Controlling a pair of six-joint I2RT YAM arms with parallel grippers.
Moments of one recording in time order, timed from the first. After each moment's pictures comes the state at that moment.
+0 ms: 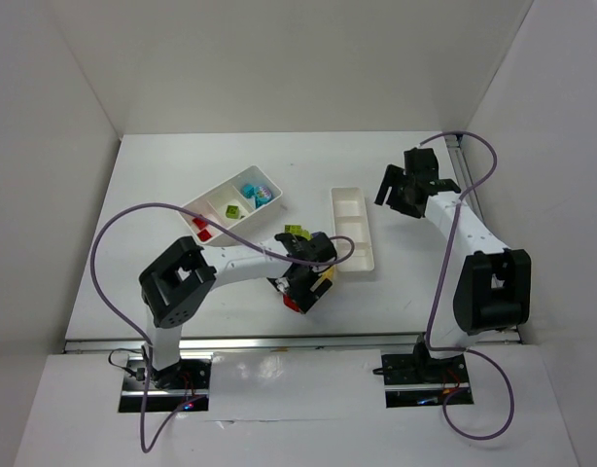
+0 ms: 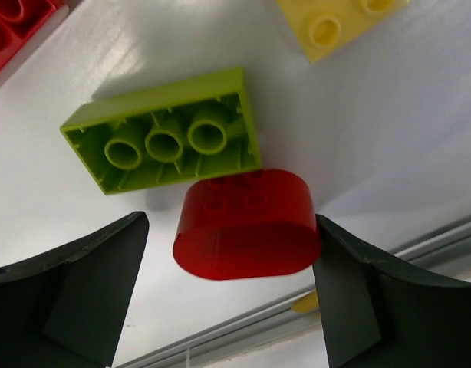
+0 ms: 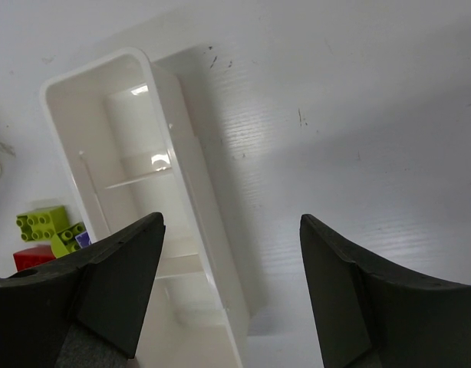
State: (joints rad) left arm -0.97 1.89 1.31 -0.79 -0.07 -0.25; right arm 0.10 1.54 1.18 -0.49 0.04 0.43
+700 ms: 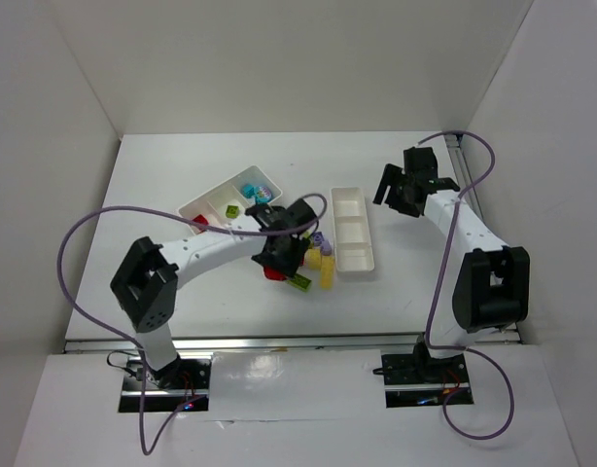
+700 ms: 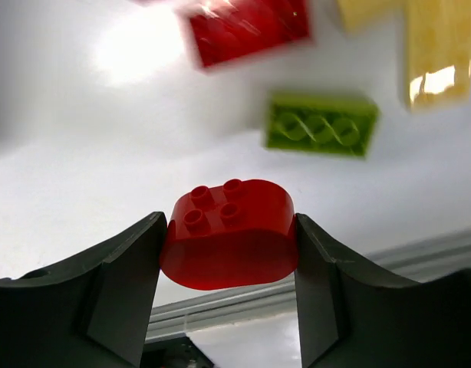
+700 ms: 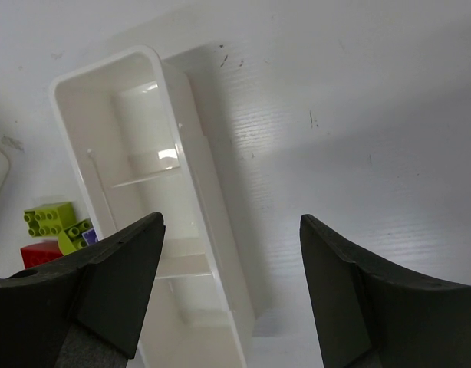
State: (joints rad) left arm -0.85 1.77 1.40 -0.94 -0.18 -0.39; right arm 0.10 1.56 1.20 -0.49 0.01 0.43
